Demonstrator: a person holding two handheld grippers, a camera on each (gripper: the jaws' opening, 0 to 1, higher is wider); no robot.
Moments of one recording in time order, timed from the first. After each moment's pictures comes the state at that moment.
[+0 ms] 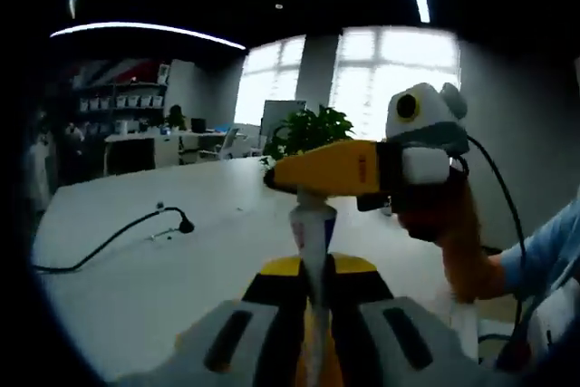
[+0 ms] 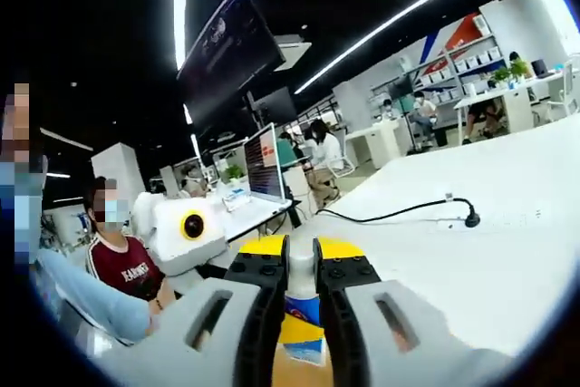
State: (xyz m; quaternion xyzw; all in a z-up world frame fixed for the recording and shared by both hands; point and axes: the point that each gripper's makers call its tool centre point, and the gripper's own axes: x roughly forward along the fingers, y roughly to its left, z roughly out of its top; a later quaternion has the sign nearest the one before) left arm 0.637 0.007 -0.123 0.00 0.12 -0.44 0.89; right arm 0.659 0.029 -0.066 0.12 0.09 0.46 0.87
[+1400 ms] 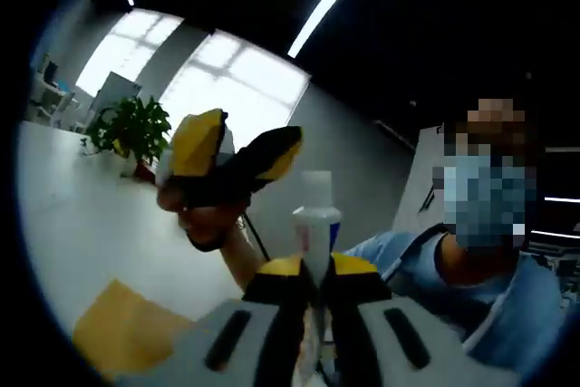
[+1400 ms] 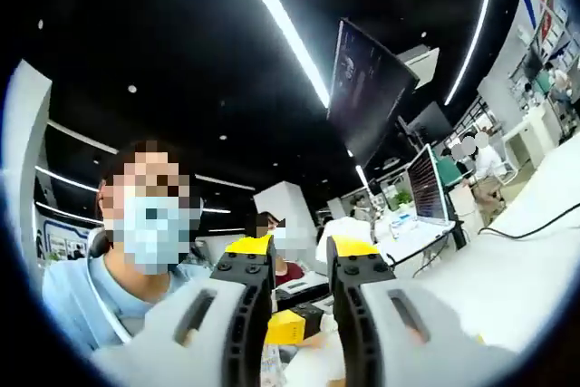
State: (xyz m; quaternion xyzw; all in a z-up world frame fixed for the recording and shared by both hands) left arm 0.493 -0.012 -0.067 -0.21 0.13 -0.81 0.53; right arm 0.563 0.029 -0.005 0.28 -0.01 0.79 0.54
